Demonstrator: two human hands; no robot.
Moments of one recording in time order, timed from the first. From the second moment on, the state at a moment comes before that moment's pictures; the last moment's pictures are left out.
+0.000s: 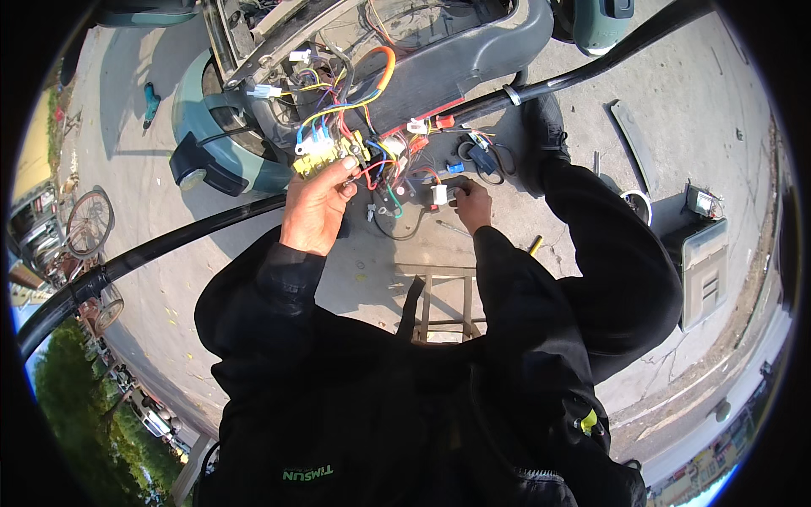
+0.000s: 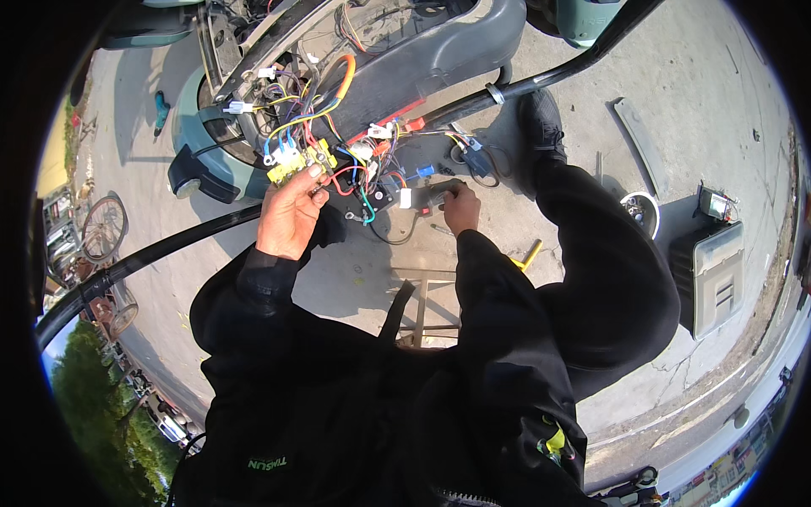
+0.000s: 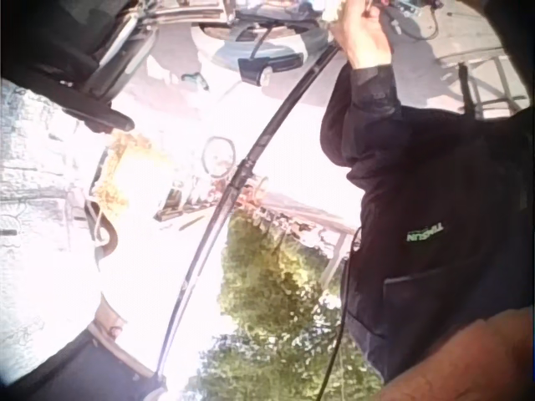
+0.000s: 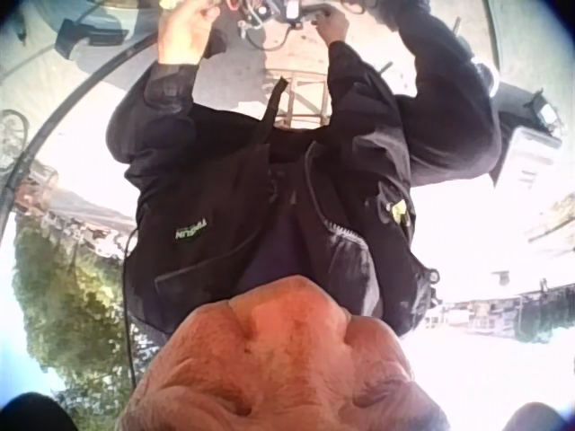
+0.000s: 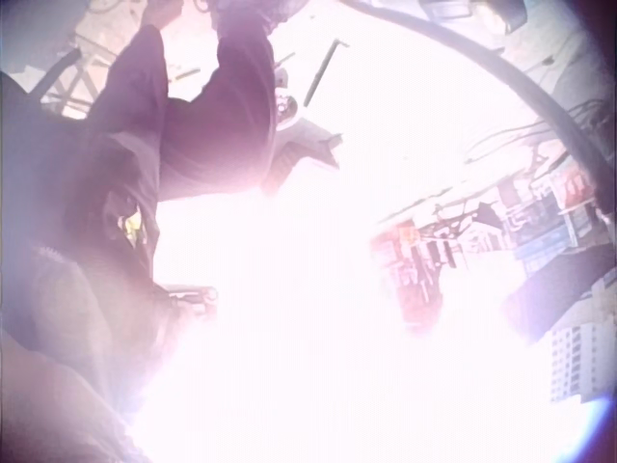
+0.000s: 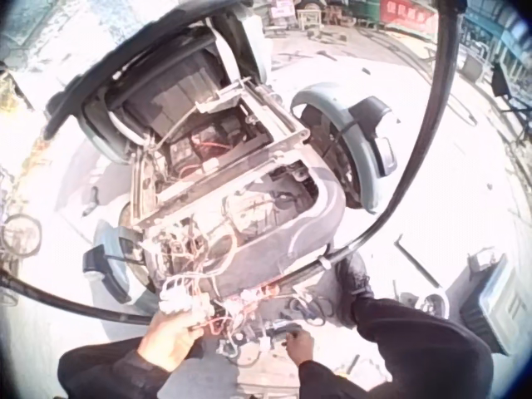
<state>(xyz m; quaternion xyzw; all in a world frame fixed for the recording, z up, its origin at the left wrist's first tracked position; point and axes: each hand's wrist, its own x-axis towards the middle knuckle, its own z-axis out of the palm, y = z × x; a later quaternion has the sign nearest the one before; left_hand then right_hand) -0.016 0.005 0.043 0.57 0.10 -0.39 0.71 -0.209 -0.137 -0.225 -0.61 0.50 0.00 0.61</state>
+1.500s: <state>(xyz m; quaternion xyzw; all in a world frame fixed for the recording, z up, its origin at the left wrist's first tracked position) -0.023 -0.002 0.036 0.57 0.08 -0.36 0.74 -0.106 -0.129 0.047 -0.81 0.26 -0.22 0.48</state>
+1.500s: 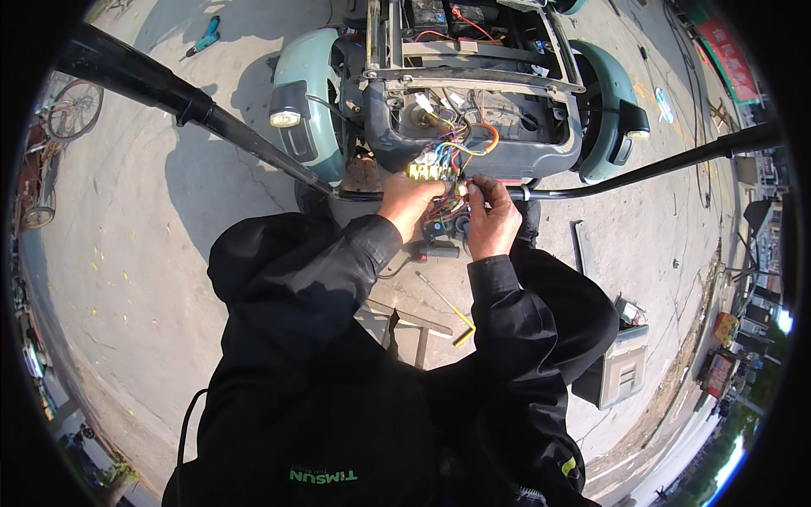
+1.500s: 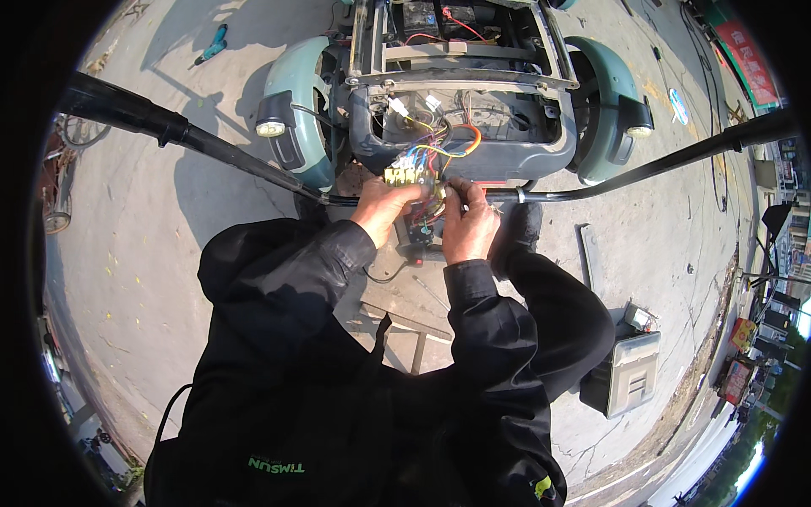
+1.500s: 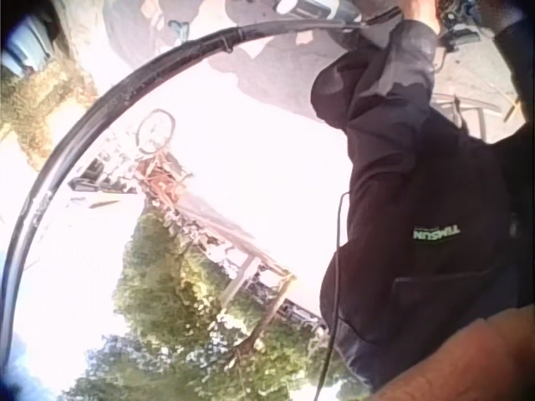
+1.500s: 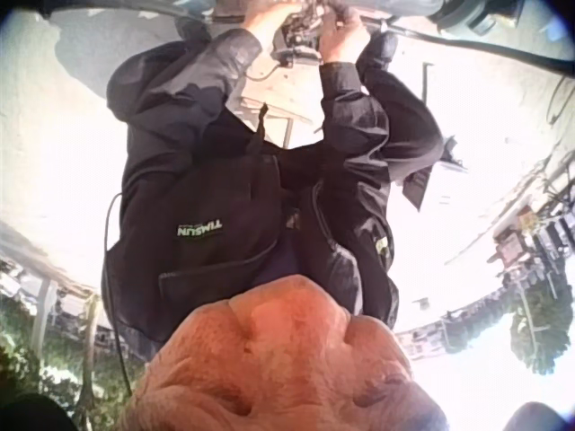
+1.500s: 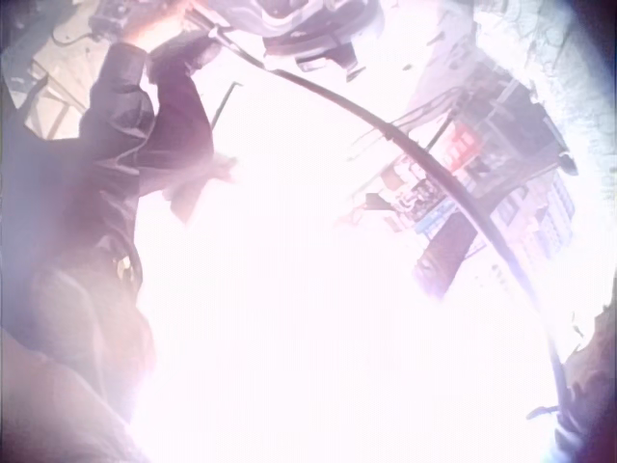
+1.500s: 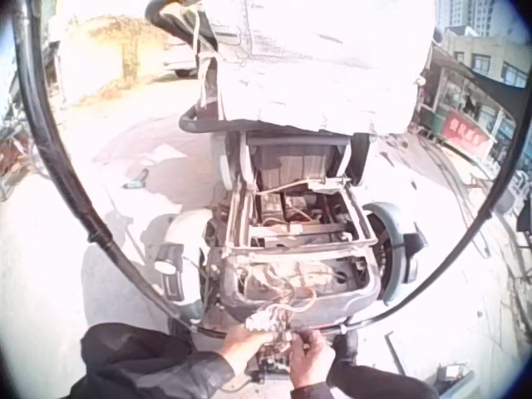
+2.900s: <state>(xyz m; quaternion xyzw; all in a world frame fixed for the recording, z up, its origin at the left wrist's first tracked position) -0.015 0.002 0.042 0.53 0.07 -0.40 0.75 -0.086 -0.125 0.058 -0.98 0.10 -0.12 0.13</state>
